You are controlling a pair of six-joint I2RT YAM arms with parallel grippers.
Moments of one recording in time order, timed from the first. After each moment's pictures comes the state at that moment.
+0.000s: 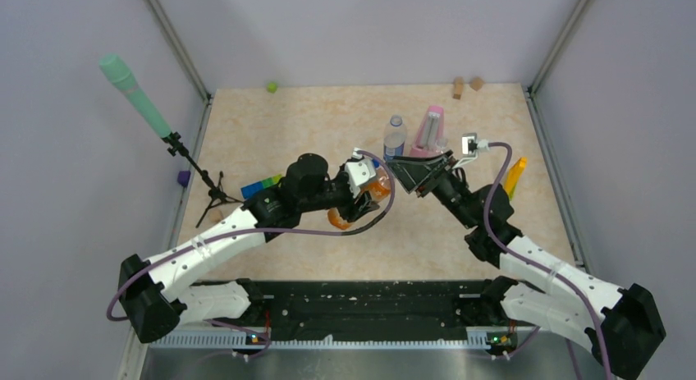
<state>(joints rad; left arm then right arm) -0.86 1.14 0.98 -0.20 0.31 0.19 0.72 0.88 0.53 0.69 -0.06 0.79</state>
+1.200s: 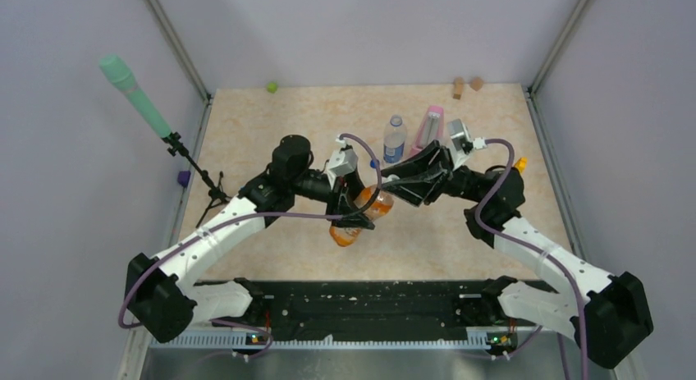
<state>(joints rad) -0.64 1.19 0.97 -0.04 1.15 -0.02 0.58 1.02 0.67 1.00 -0.84 0.70</state>
